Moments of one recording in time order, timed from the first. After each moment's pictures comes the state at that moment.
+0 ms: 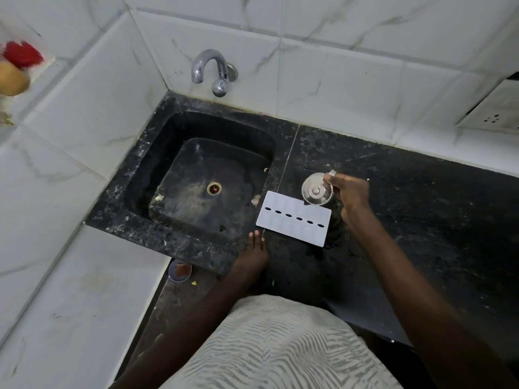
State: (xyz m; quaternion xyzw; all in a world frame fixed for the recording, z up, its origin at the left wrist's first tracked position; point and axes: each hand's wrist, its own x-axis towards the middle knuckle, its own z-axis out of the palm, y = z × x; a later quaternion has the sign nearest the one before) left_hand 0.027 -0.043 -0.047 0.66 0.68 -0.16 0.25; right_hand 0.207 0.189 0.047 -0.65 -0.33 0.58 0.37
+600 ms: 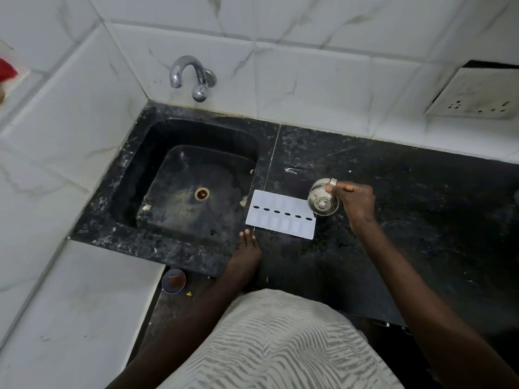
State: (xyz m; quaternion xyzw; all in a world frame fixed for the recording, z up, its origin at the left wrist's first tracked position) left_hand 0.034 -0.043 -0.045 0.66 0.69 -0.18 0.21; right_hand 0.269 0.147 0.050 -0.65 -0.47 0.47 0.37
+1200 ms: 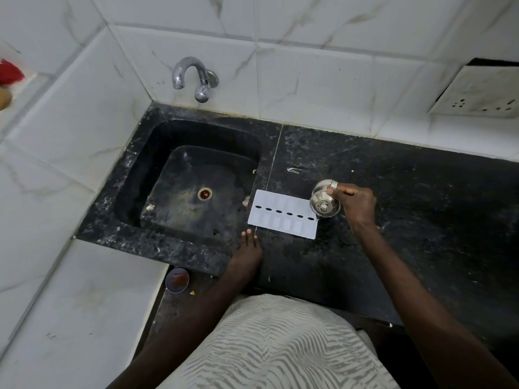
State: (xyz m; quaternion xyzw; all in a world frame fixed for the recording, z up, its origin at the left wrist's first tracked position) left_hand 0.030 -0.047 -0.051 0.66 0.70 -0.16 0.22; right_hand 0.271 0.140 0.041 -0.63 -0.52 0.43 0.38
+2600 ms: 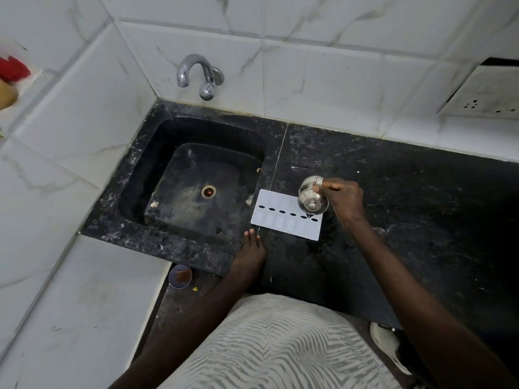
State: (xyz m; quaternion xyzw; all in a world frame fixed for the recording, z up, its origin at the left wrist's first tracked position) left_hand 0.034 -0.042 -0.046 0.65 0.71 -0.16 0.23; right_hand 0.237 0.148 0.047 -0.59 -0.57 0.46 0.35
